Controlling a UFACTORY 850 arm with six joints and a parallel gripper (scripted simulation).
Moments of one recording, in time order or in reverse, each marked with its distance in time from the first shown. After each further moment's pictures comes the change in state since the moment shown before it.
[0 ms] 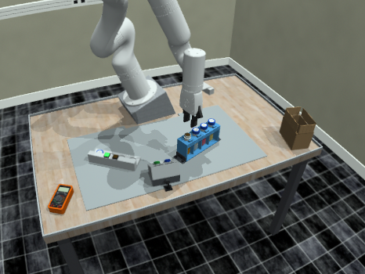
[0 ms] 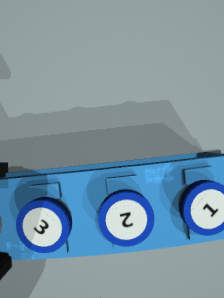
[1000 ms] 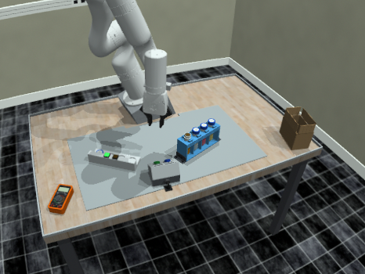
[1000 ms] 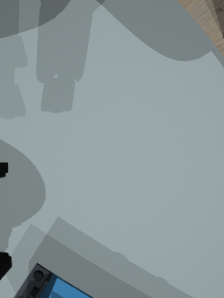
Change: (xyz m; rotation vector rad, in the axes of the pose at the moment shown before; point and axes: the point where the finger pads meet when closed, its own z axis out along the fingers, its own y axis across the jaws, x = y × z) arm -0.127 -0.076 0.001 0.009 0.015 -0.683
